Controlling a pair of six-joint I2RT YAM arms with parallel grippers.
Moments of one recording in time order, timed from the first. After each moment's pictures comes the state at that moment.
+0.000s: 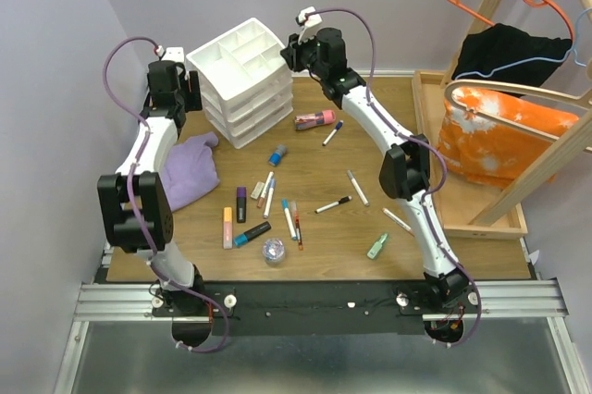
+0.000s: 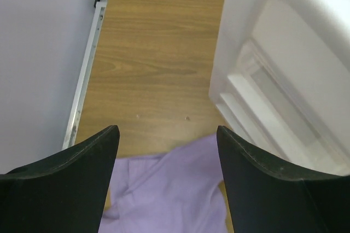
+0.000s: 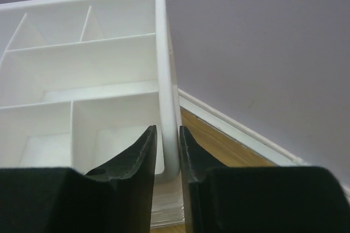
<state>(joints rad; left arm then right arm) 0.07 1.63 1.31 -0.14 -0.11 0.03 0.52 2.54 2.51 -0.04 -0.17 0.04</state>
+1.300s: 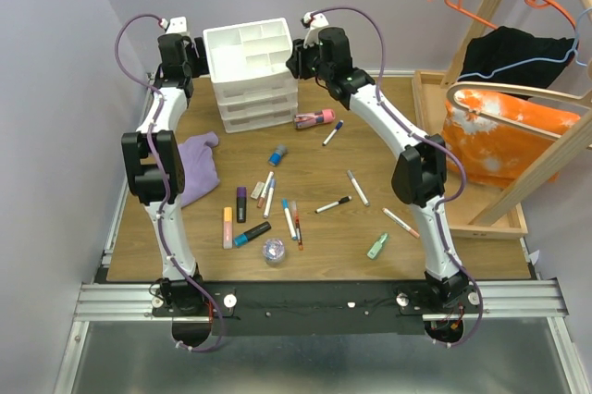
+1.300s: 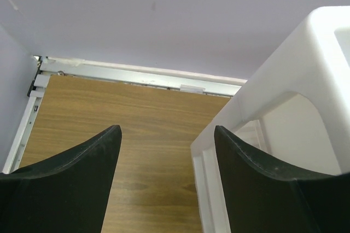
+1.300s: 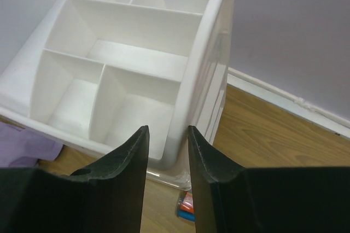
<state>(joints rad) 0.07 2.15 1.85 0.01 0.01 -0.12 0.54 2.34 2.29 -0.17 -0.10 0.12</state>
